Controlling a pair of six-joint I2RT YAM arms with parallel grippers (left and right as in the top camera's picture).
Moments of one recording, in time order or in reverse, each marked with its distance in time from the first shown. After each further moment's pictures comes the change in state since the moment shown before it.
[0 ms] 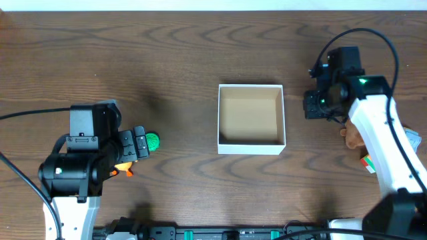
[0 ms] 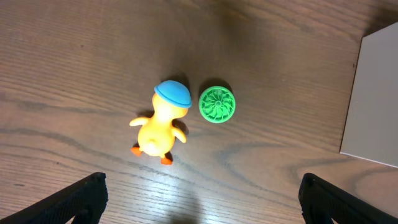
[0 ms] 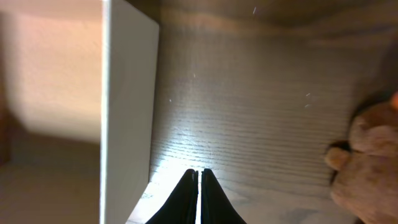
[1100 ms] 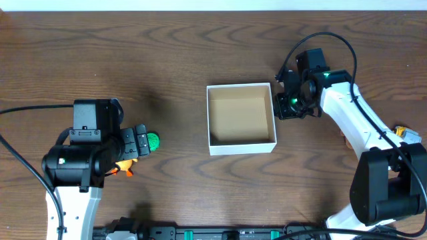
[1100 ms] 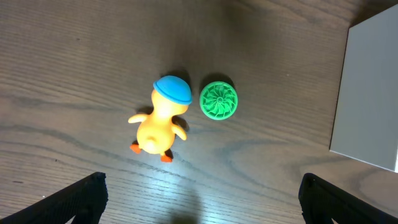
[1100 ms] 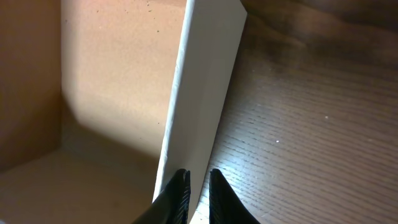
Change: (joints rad) left arm 0.000 0.040 0.000 0.000 0.000 0.000; right arm 0.105 0.179 -0.008 0.131 -0.254 -0.023
